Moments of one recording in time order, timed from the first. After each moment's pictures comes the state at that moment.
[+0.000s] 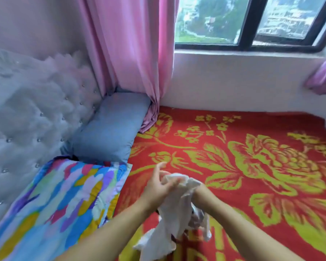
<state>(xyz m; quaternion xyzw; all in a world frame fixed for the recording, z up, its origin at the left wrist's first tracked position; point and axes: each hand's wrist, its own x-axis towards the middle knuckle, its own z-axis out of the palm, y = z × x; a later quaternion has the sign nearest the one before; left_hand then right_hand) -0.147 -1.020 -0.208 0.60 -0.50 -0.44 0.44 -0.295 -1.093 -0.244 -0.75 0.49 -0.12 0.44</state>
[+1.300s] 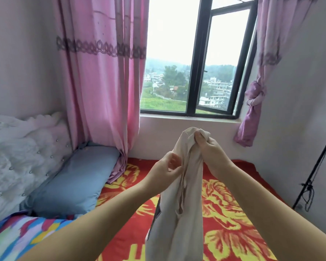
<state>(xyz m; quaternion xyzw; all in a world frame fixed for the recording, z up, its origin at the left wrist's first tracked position) -0.270 -0.995 0.004 0.46 -0.70 -0.28 0.46 -0.424 -1.014 0.068 -0.61 0.40 -0.52 0.44</state>
